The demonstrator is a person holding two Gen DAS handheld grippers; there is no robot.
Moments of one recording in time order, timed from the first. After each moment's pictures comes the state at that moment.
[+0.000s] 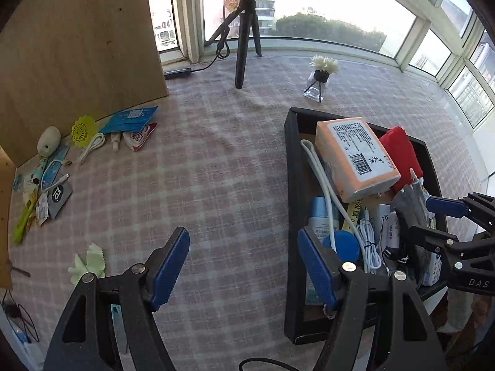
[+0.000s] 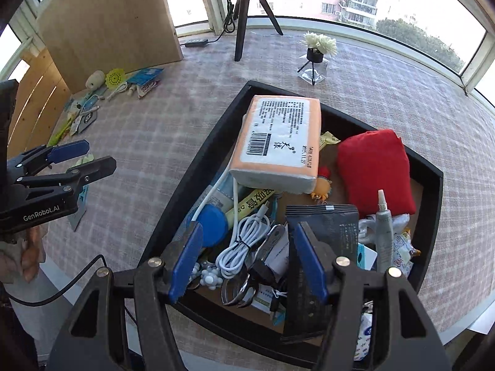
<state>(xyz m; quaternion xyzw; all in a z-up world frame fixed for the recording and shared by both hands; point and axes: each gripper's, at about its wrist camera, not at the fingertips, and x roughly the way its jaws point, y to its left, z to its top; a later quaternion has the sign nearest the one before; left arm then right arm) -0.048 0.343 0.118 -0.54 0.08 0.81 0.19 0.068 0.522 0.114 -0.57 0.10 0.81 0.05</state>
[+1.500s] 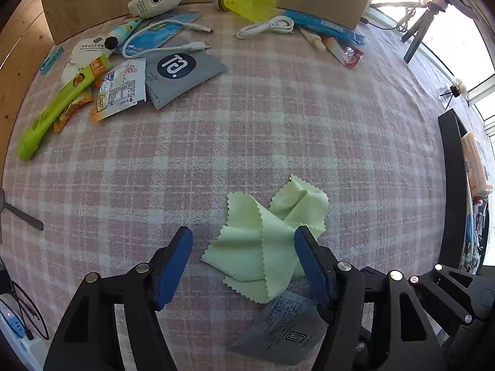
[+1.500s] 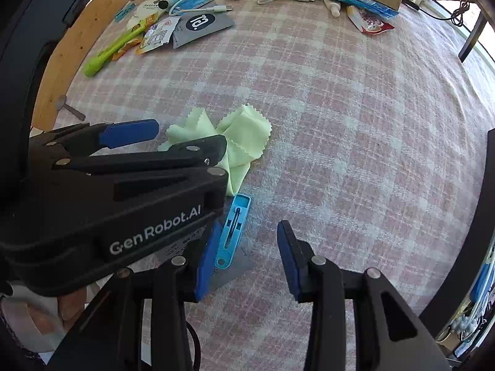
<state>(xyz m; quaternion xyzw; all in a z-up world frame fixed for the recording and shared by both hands) -0.123 0.118 0.004 -0.64 0.01 0.76 0.11 -0.081 0.211 0.010 -0.66 0.07 0.74 -0.05</state>
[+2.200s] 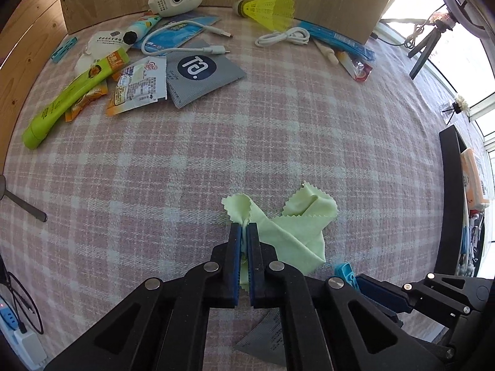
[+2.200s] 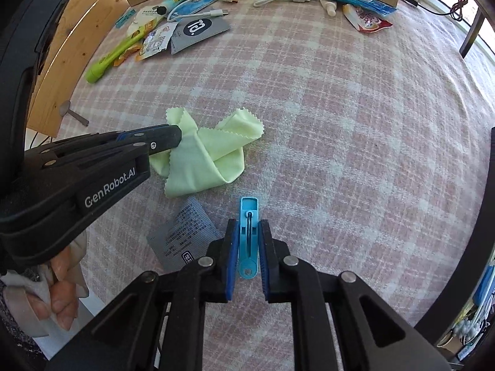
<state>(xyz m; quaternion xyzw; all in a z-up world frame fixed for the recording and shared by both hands) -0.137 0.086 -0.008 -0.63 -0.02 0.77 0.10 -0.082 0.229 0.014 -0.66 0.09 0.75 -0.05</state>
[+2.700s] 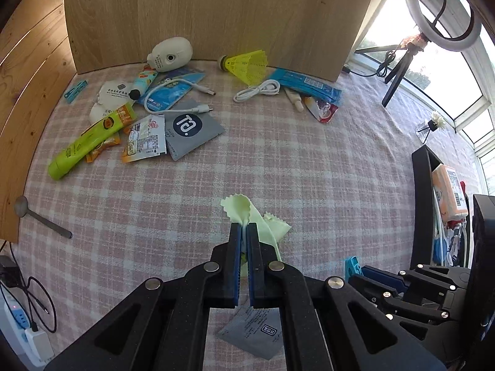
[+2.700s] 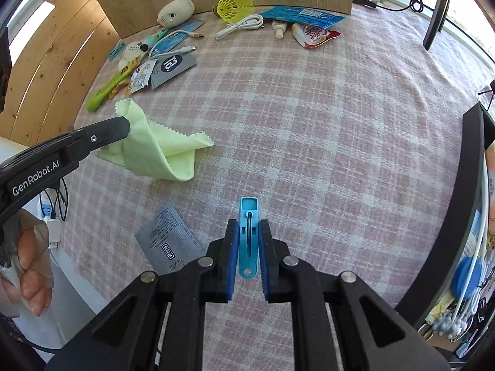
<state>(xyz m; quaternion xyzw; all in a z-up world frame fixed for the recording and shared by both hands) -0.122 0.109 0.059 -0.57 -0.02 0.81 0.11 -0.060 0.286 0.043 -0.62 0.12 0.77 -0.04</state>
